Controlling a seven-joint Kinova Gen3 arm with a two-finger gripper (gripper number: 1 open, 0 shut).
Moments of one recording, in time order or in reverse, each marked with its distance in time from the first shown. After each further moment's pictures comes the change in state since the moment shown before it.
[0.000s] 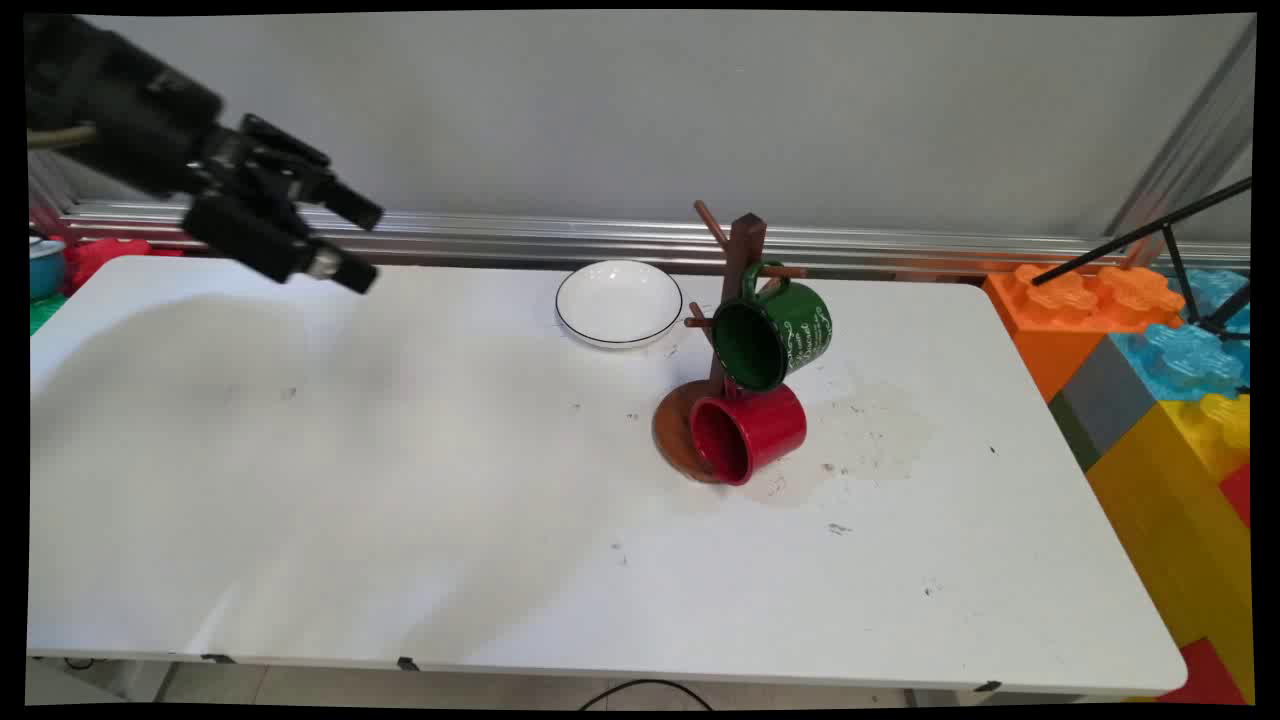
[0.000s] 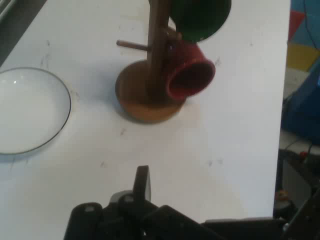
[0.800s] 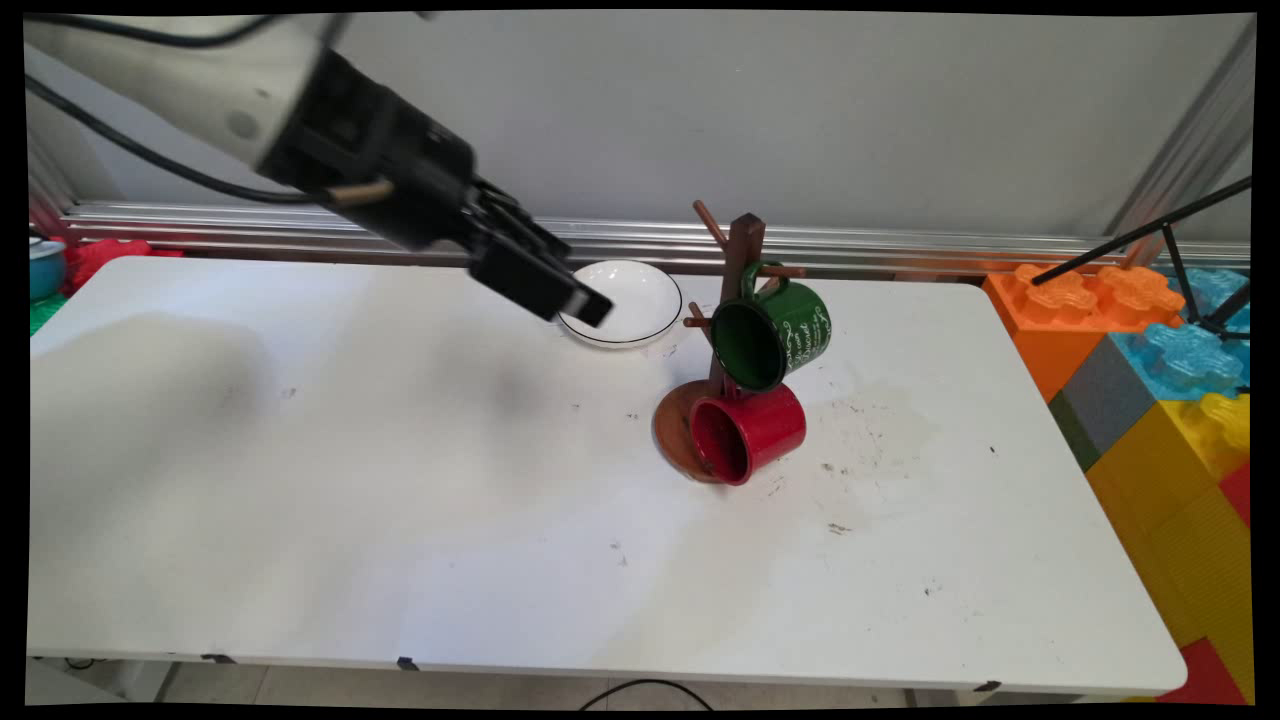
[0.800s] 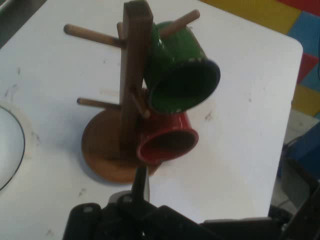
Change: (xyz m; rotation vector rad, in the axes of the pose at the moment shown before) arm 0.078 0.062 0.113 0.051 0.019 -0.120
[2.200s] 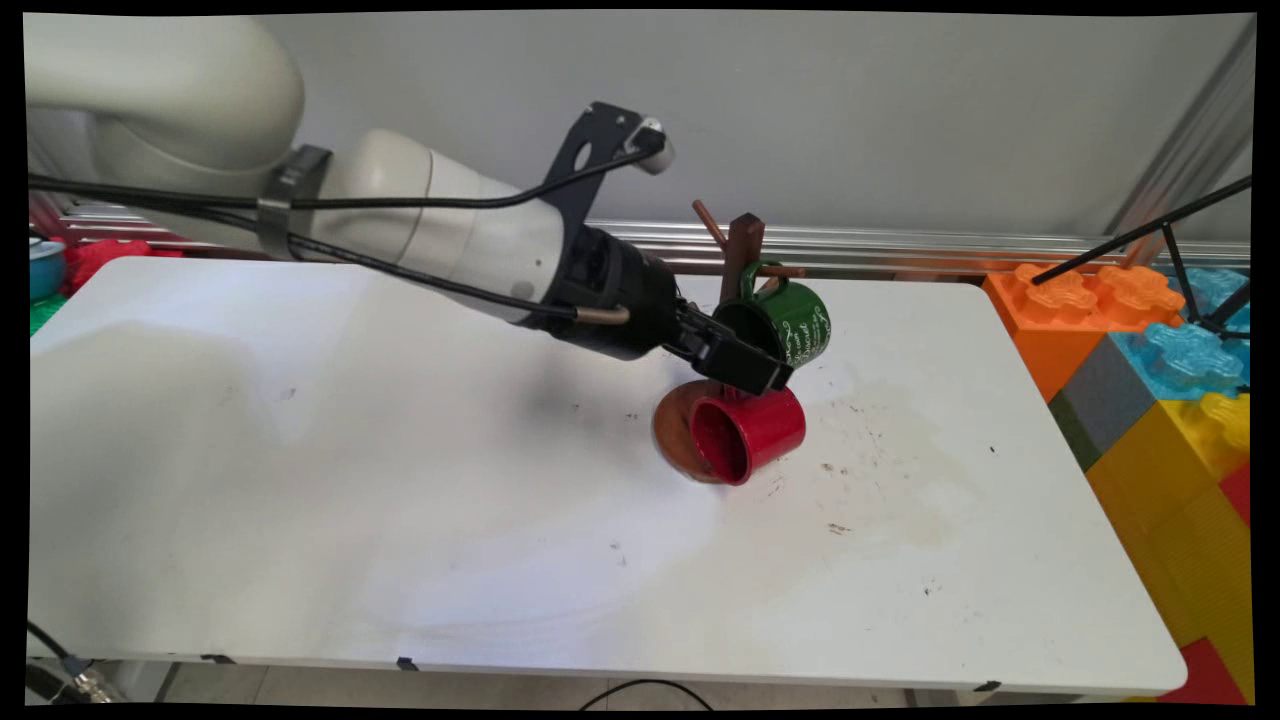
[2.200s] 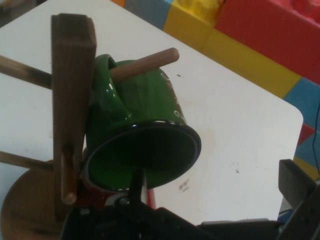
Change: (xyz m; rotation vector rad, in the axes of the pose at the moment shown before) arm -0.003 0.044 0.138 0.000 0.137 -0.152
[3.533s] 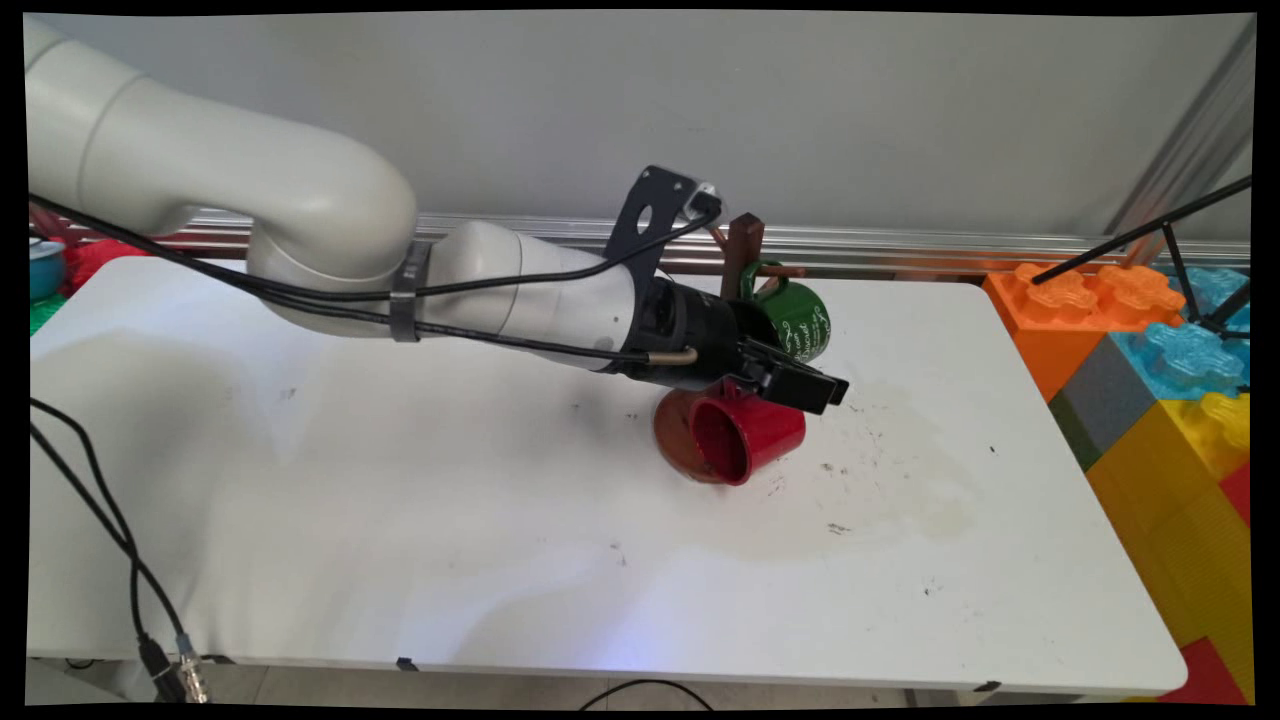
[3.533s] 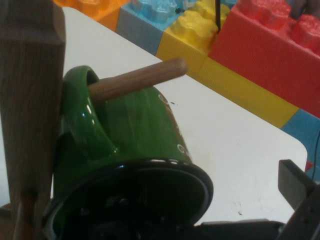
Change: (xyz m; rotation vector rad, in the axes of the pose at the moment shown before) arm -0.020 -0.003 0.066 -0.035 0.104 -0.030
